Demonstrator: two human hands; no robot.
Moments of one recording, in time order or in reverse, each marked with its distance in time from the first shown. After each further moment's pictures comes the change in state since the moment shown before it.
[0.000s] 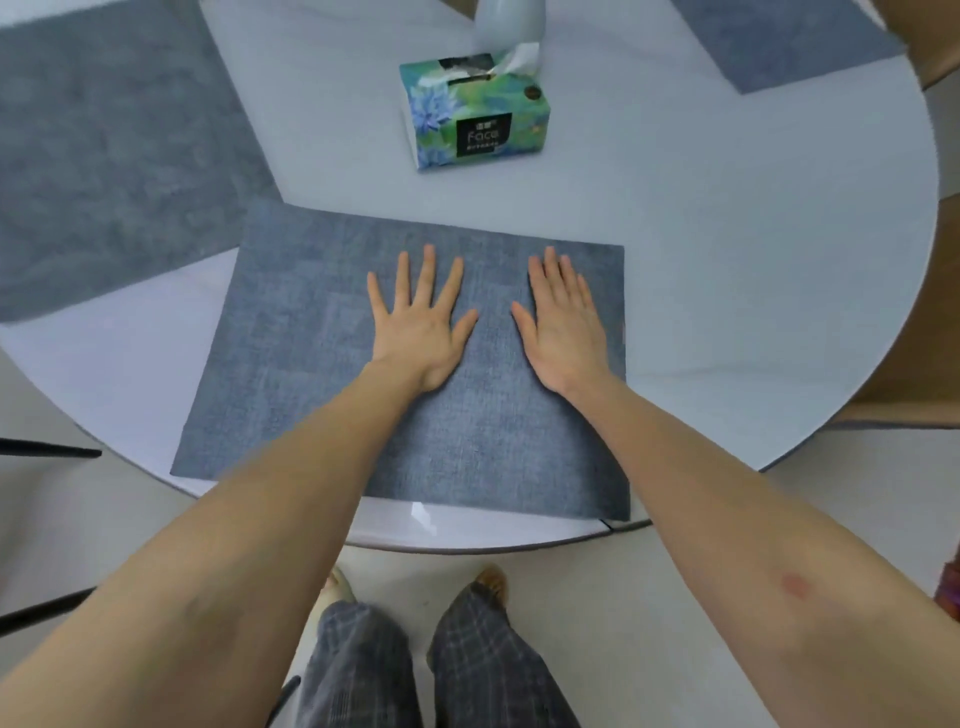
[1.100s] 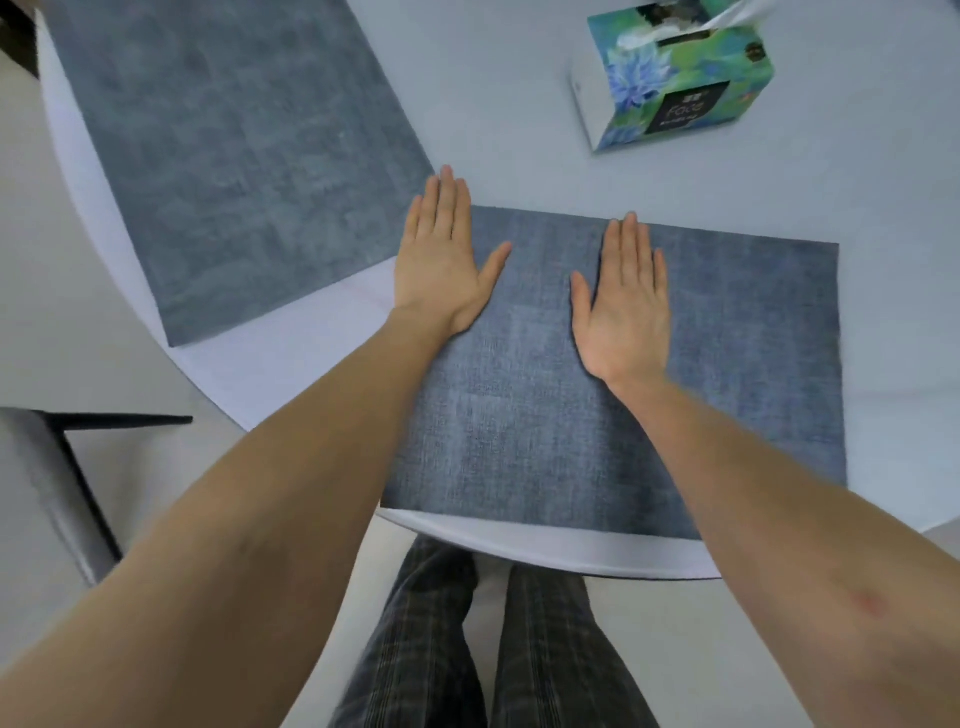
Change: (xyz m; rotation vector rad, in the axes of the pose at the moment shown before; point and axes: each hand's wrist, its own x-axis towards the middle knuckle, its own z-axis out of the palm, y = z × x) left_hand 0.058 -0.177 -0.024 -0.048 0.075 -0.001; right_hand 0.056 -0.144 0.038 -0.066 0.076 0.175
